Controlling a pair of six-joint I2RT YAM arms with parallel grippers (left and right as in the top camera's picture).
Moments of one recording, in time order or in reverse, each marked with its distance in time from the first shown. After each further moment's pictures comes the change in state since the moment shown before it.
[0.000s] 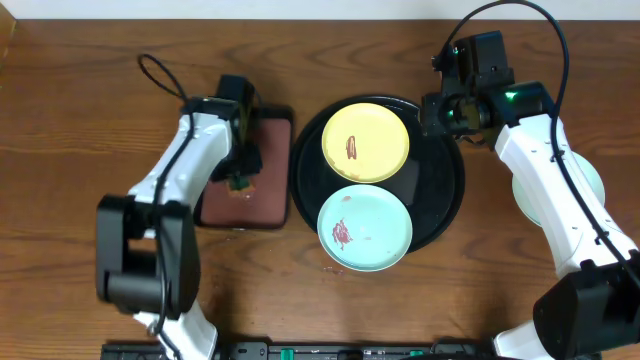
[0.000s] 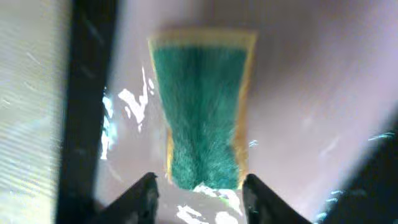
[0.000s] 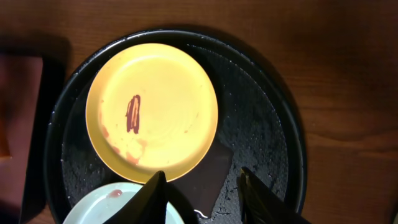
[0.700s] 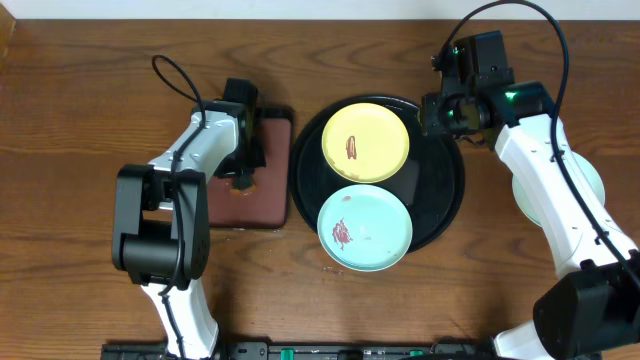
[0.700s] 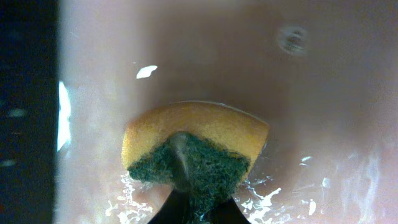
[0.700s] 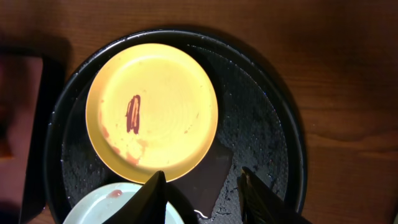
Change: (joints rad) left arm 0.009 0.160 0.001 0.130 0.042 0.049; right arm 0.000 0.000 0.000 0.001 0.000 0.000
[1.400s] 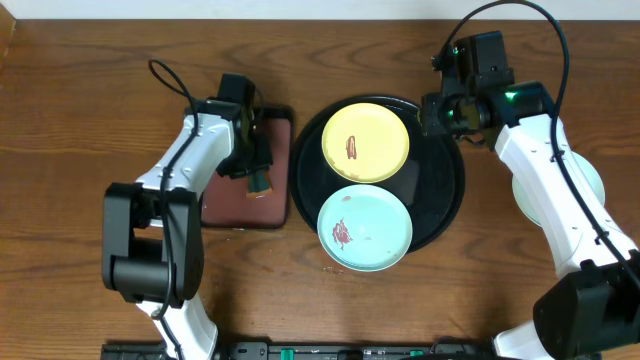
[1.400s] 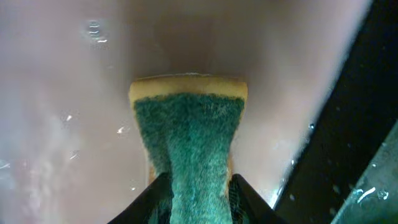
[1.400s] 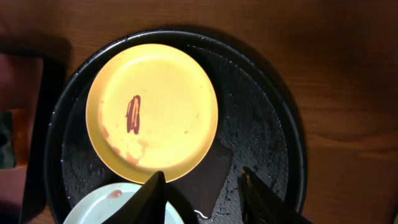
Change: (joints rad) left arm -0.009 -0.091 -0.034 -0.010 0.169 -0.014; right arm 0.000 0.000 0.000 0.001 0.000 0.000
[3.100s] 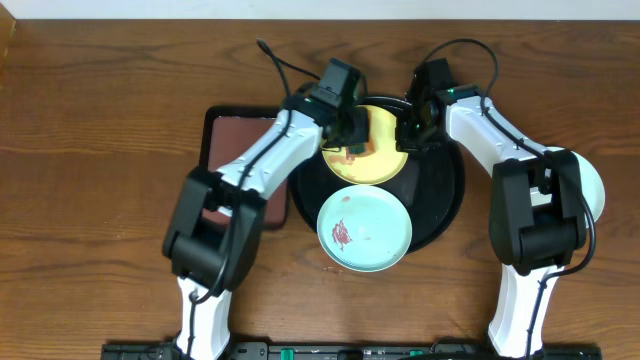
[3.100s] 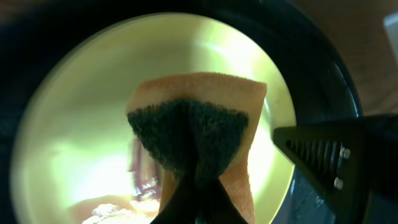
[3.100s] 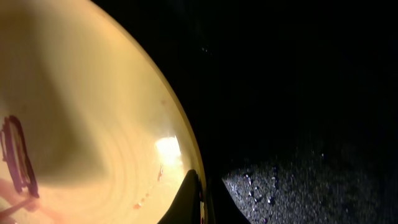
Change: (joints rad) left arm -0.364 0.171 0.254 0.310 0.149 -0.183; right arm 0.004 0.441 0.012 0.114 -0.046 0.104
